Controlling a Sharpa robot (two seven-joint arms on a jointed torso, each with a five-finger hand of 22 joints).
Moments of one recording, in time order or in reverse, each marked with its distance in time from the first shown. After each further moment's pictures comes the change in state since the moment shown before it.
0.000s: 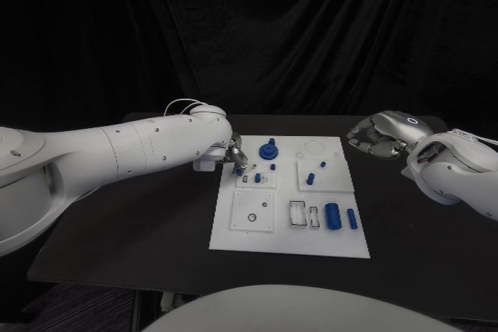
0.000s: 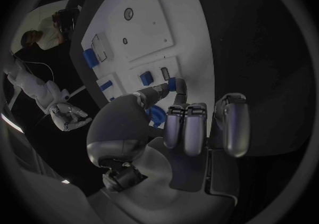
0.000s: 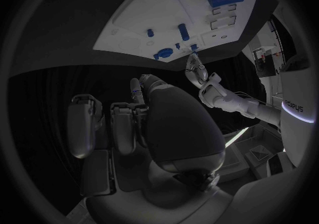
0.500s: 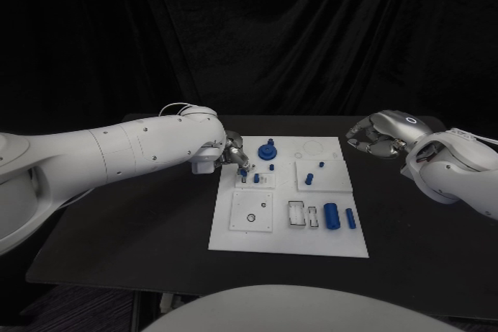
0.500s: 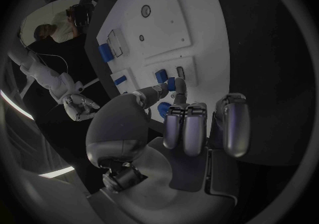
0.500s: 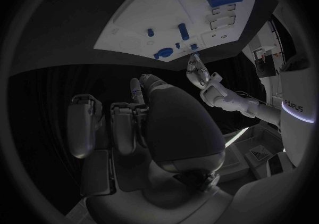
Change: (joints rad) left arm -0.001 -0.037 0.000 0.030 0.068 -0.040 0.109; left_hand 0.011 -0.029 0.021 0.021 -0.020 0.006 -0.005 0.001 0.000 0.004 -0.004 0.000 0.000 0.000 0.000 0.000 0.000 0.000 0.000 0.000 0.000 0.000; right arm 0.000 -0.006 0.000 0.003 0.000 0.000 0.000; right_hand 0.000 0.000 -0.006 0.000 0.000 0.000 0.000 0.000 0.000 0.000 0.000 0.003 0.000 0.000 0.000 0.000 0.000 0.000 0.000 0.000 0.000 0.000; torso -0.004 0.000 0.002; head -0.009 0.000
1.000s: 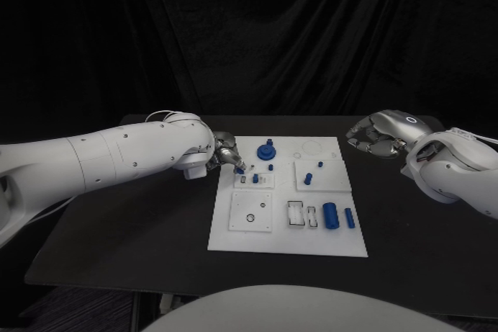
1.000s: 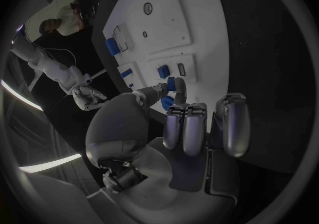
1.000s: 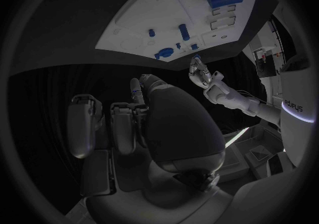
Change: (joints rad) left arm -0.012 -0.083 0.000 0.067 0.031 -0.094 0.093; left_hand 0.009 -0.010 0.013 0.013 -0.017 0.012 -0.003 0.004 0.000 0.000 0.000 0.000 0.000 0.000 0.000 0.000 0.000 0.000 0.000 0.000 0.000 0.000; right arm 0.000 -0.006 0.000 0.000 0.000 0.000 0.001; right_hand 0.000 0.000 0.000 0.000 0.000 0.000 0.000 0.000 0.000 0.000 0.000 0.000 0.000 0.000 0.000 0.000 0.000 0.000 0.000 0.000 0.000 0.000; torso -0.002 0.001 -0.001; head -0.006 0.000
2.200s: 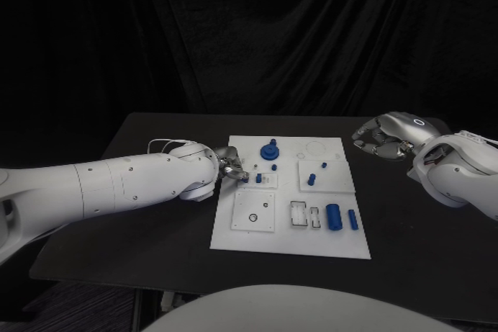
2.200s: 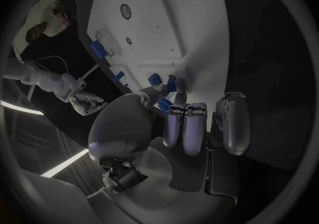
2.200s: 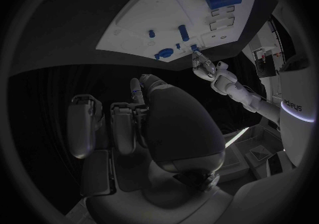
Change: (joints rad) left arm -0.114 -0.067 0.002 0.140 -0.145 -0.335 -0.031; left_hand 0.038 0.056 -0.174 0.017 0.242 -0.007 0.008 -0.035 -0.001 -0.003 0.010 0.000 0.000 0.000 0.007 0.000 0.000 0.000 0.000 0.007 -0.020 -0.001; right arm 0.000 -0.012 0.000 0.007 0.000 0.001 0.004; right_hand 0.000 0.000 0.000 0.000 -0.003 0.000 0.000 0.000 0.001 0.000 0.000 0.004 0.000 0.000 0.000 0.000 0.000 0.000 0.000 0.000 0.004 0.000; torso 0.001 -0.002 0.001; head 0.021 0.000
